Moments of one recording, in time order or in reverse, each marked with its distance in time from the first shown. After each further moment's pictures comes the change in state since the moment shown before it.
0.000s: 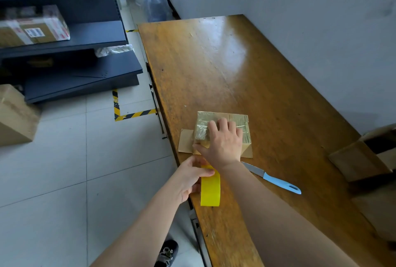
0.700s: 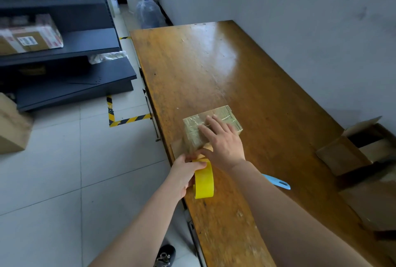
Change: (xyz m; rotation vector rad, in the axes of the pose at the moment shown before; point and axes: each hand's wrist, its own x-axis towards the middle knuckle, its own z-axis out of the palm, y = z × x) left_hand 0.005 0.001 0.014 -0.075 0.134 0.027; right_hand -0.011 0.034 -0.015 0.085 -0.101 -0.267
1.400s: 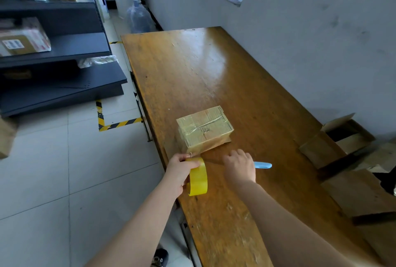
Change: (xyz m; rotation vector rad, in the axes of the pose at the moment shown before) left_hand -0.008 -0.007 0.011 -0.046 0.072 0.037; right_hand -0.073 0.023 0.018 -0.177 -0.174 0.323
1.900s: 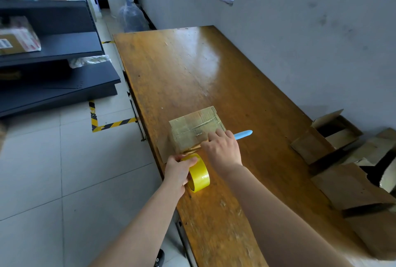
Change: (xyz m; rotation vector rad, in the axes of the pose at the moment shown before) left_hand -0.003 -0.010 0.015 -0.130 0.044 -0.027; right_hand 0.004 -0.021 -0.059 -0.019 0.167 -0.225
